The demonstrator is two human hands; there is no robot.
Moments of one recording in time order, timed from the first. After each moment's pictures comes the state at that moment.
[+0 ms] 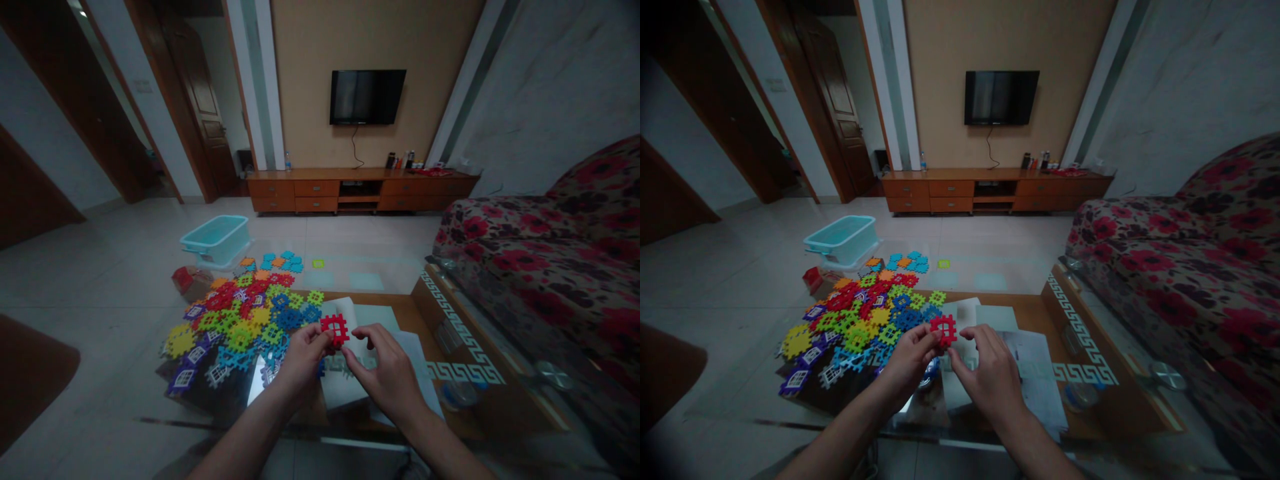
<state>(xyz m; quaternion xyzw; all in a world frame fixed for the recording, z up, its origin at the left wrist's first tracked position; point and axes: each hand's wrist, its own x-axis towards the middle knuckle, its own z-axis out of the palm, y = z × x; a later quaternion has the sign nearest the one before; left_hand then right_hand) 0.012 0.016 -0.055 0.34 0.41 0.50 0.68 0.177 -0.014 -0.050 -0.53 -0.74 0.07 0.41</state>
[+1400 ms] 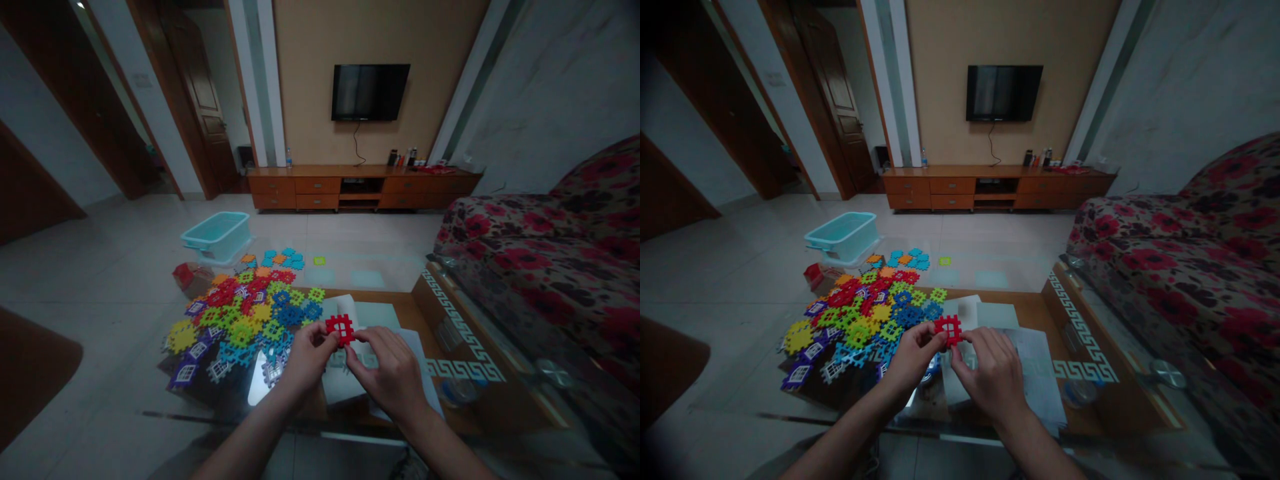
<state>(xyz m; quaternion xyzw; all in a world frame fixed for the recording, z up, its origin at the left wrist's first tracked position) 0.011 0.017 -0.070 0.46 0.44 0.49 0.60 0.176 -0.016 -0.050 -0.50 -0.76 -0.05 0.41</state>
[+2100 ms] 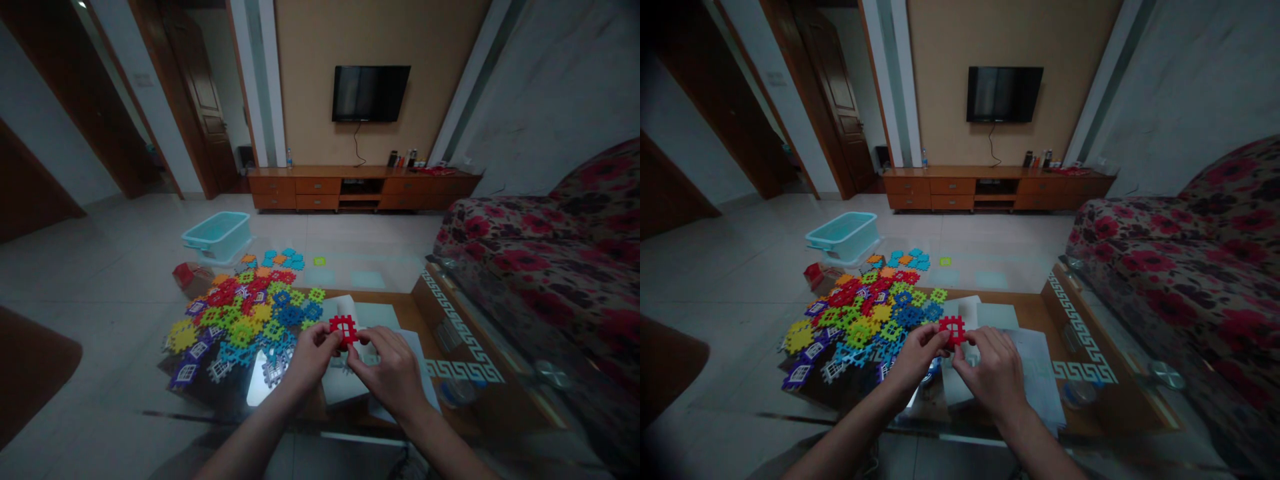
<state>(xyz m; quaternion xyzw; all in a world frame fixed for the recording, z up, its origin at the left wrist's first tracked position) 0.015 0.016 -0.055 0.46 0.46 0.44 0.62 0.178 -0.012 -0.054 -0.52 -0.75 -0.05 0.41</state>
